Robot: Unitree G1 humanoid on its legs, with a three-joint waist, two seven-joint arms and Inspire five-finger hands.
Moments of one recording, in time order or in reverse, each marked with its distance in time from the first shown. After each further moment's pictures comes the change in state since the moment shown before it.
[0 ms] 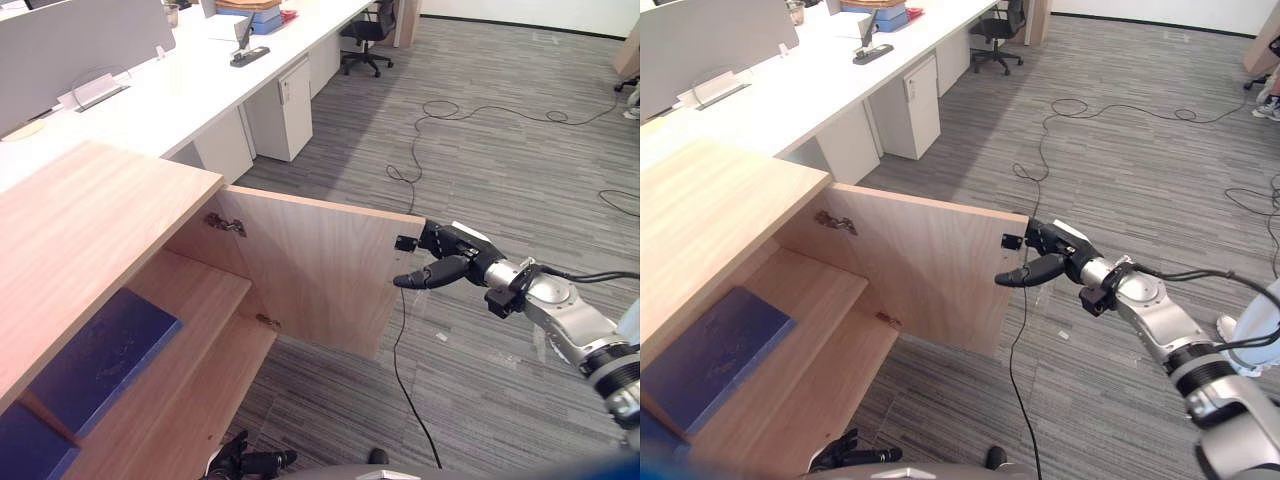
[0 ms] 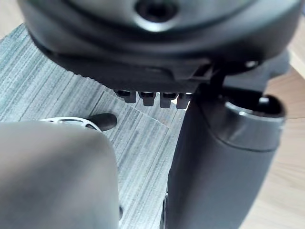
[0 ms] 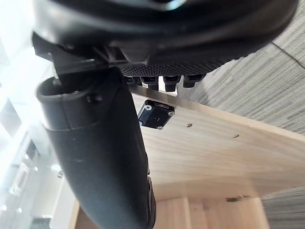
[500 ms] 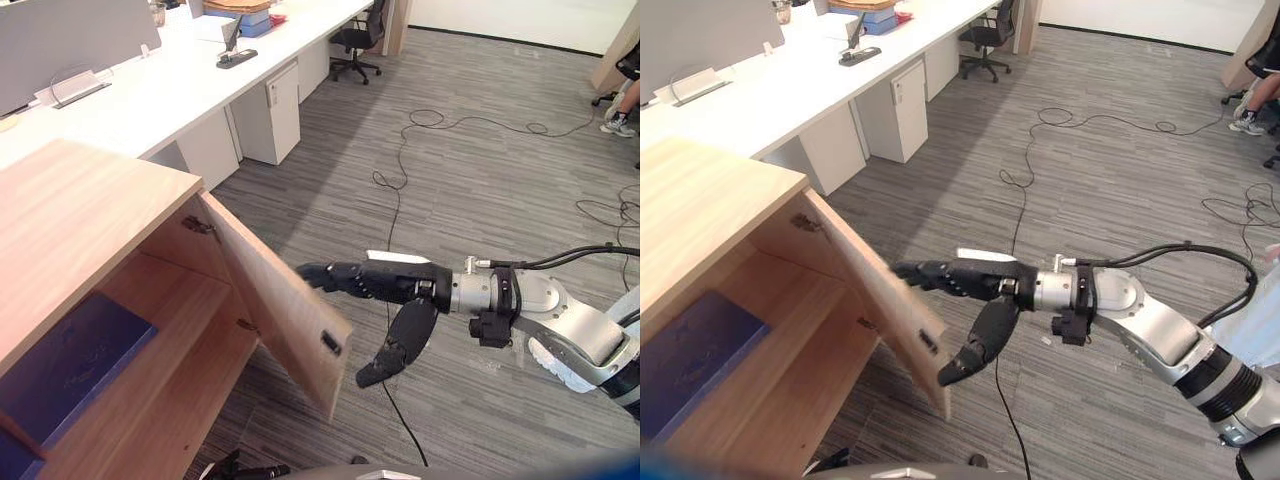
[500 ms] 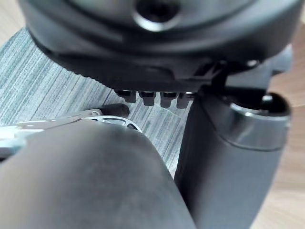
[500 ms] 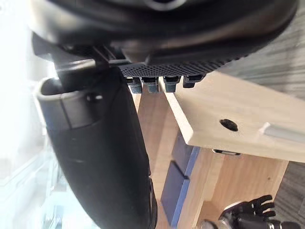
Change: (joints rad) left arm 0.009 0.014 0.063 0.053 0.058 -0.006 -0.015; right arm -0.010 -0.083 0.124 -0.575 0.120 -0.001 0.293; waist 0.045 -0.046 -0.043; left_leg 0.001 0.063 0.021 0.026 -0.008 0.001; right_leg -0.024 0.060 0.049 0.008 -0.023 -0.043
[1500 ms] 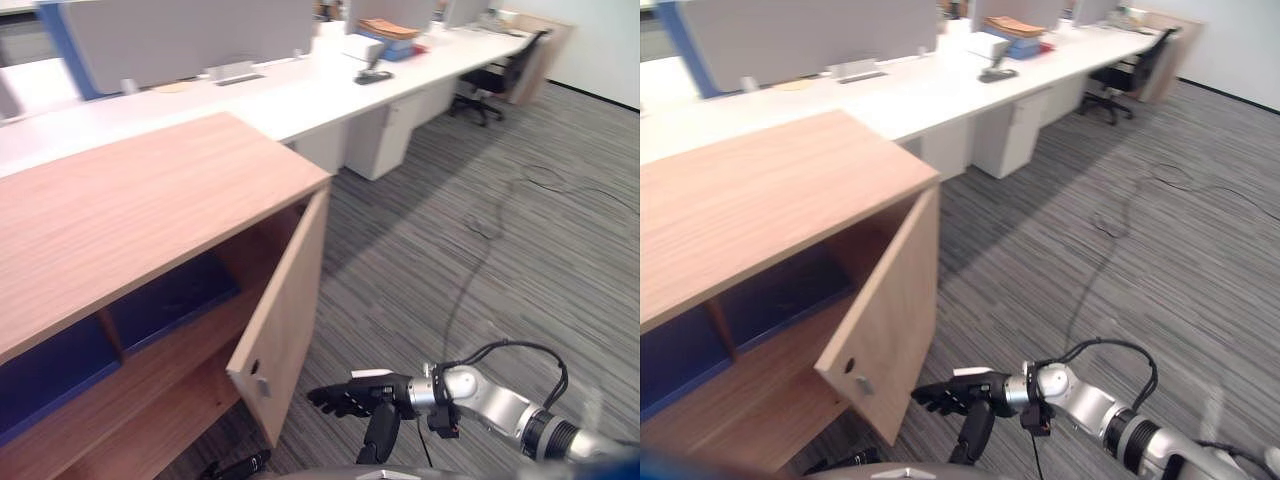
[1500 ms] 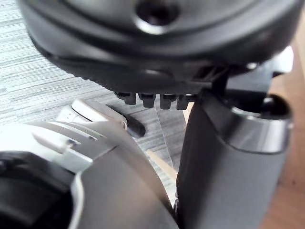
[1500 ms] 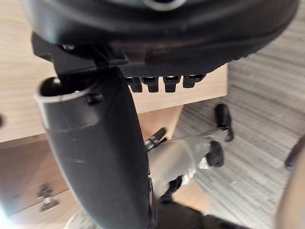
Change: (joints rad) left arm -0.043 -0.057 0.380 0.058 -0.045 0.036 0.017; right arm 0.250 0.455 0.218 0.786 -0.513 -0.003 -0.076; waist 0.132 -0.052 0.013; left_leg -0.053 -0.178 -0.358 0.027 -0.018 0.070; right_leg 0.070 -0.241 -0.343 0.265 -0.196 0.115
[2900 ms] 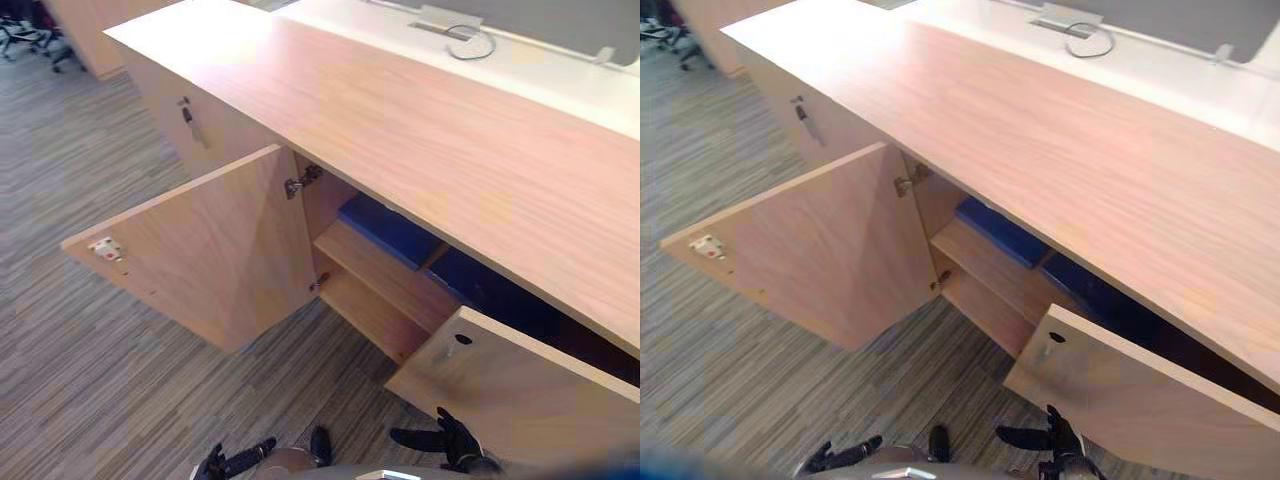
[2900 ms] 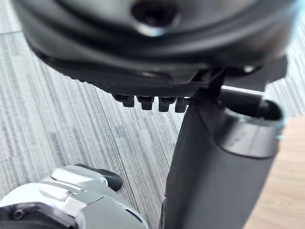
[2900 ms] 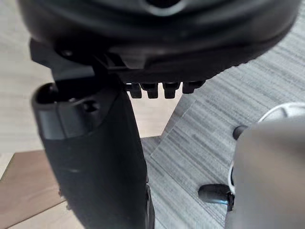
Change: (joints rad) left arm 0.120 -0.024 -0.314 -0.250 -0.232 0.013 0.095; right arm 0.337 0.566 -1.083 0.332 -0.390 0.047 -0.581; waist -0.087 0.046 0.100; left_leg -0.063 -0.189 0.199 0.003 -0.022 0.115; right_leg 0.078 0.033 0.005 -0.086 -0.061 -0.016
